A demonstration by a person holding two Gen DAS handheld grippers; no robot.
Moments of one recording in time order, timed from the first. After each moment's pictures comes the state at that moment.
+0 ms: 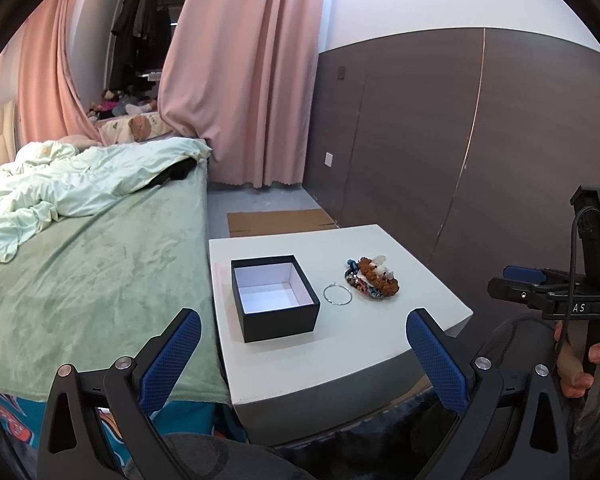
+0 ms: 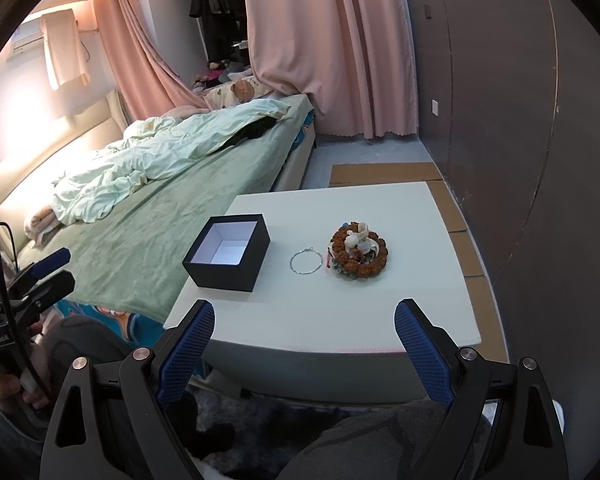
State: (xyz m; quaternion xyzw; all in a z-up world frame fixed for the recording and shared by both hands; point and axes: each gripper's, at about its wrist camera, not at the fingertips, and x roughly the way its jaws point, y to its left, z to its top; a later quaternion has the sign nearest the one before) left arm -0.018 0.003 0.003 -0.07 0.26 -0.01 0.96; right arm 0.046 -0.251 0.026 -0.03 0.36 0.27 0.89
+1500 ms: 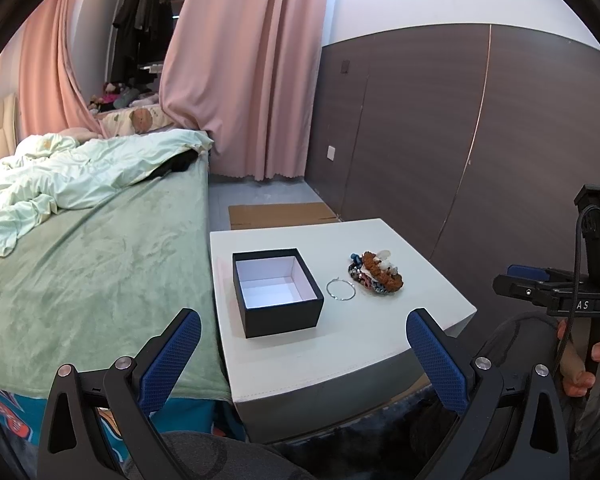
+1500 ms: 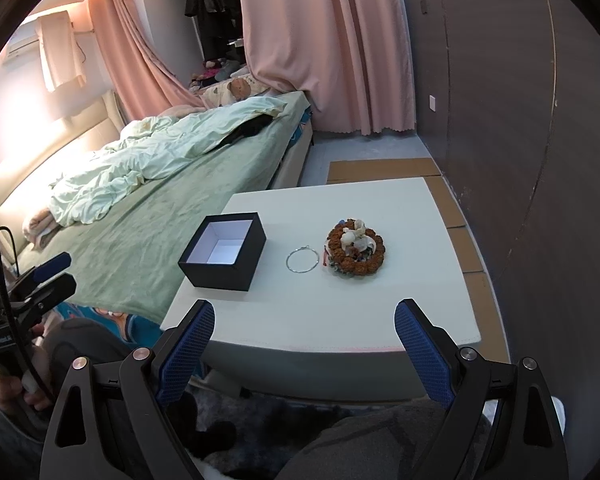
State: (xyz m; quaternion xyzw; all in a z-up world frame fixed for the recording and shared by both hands) left arm -0.011 0.008 0.002 -0.07 0.27 0.00 0.96; right arm 0.048 -0.251 0.020 -0.02 0.36 0.26 0.89
